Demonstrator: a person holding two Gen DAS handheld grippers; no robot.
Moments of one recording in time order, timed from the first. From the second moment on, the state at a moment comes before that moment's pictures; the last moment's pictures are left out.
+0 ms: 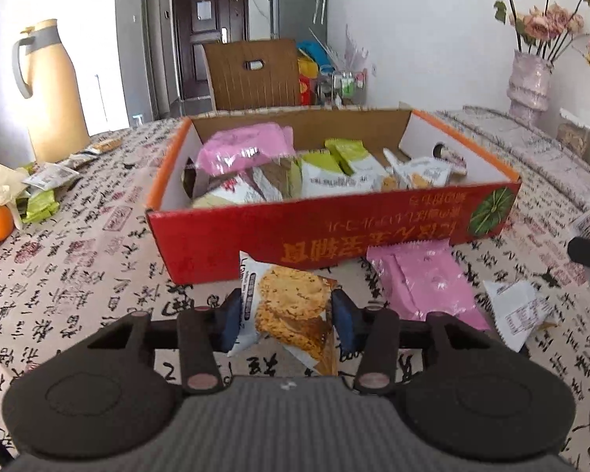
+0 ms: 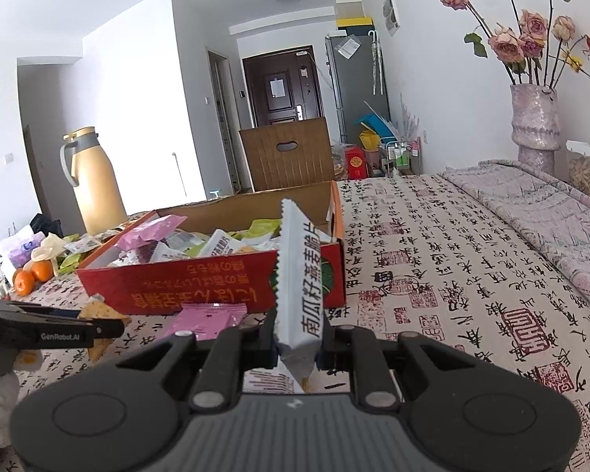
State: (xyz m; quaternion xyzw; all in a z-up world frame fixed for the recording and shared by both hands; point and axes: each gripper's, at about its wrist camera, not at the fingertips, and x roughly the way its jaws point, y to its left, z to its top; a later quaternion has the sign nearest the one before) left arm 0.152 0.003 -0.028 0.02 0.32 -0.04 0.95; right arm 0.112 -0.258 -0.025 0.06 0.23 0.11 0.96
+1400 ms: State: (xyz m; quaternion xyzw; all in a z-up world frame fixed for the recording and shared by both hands) left arm 0.256 0.002 0.026 -0.04 0.22 -0.01 0.97; right arm 0.259 -0.198 0.005 0.03 0.19 0.13 0.97
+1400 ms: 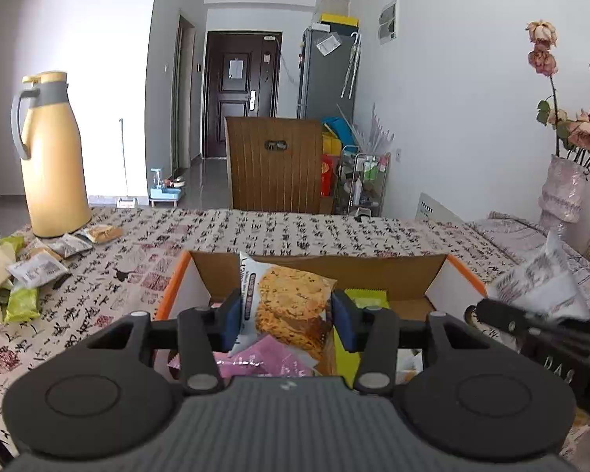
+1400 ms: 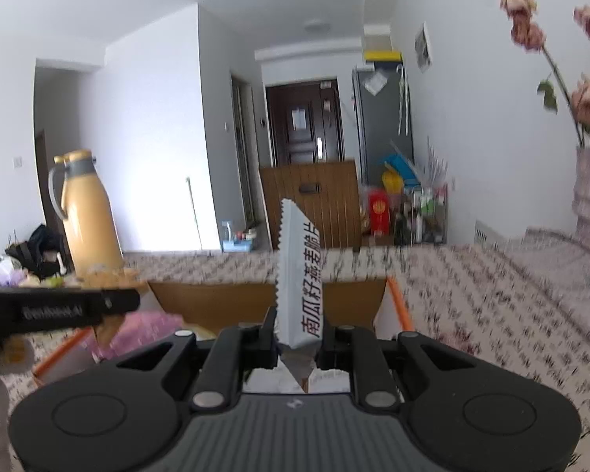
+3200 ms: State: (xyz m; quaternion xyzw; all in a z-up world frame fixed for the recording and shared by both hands) left arm 0.209 0.009 0.055 -0.06 0.18 0.05 0.98; right arm 0.212 -0.209 0.023 0.03 0.16 0.09 0.98
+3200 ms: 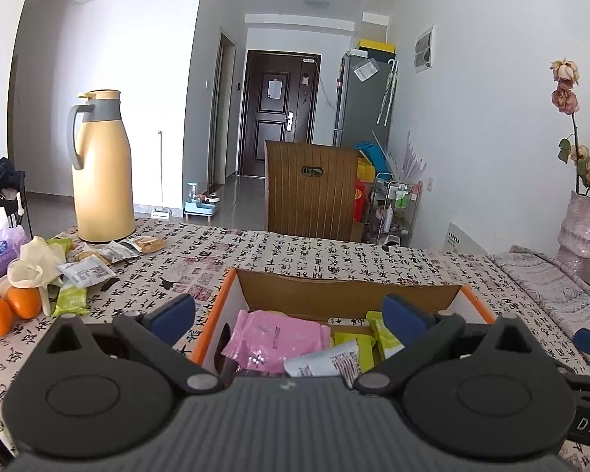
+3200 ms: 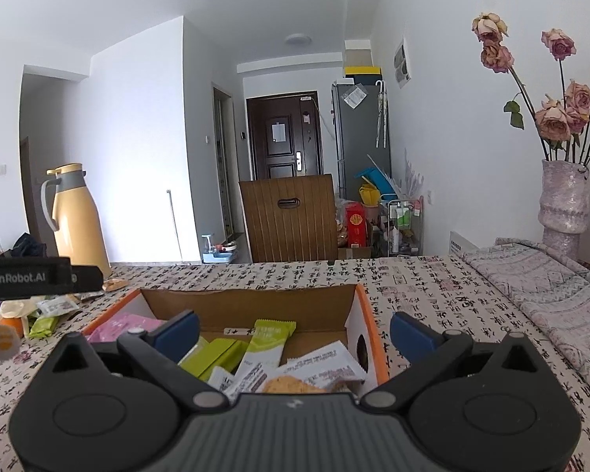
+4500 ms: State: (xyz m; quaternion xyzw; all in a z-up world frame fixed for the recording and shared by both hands) left arm 0.148 0.042 -0.034 -0.05 0.29 0.05 0.95; right arm 0.154 -0.214 -0.034 0.01 0.29 0.09 0.95
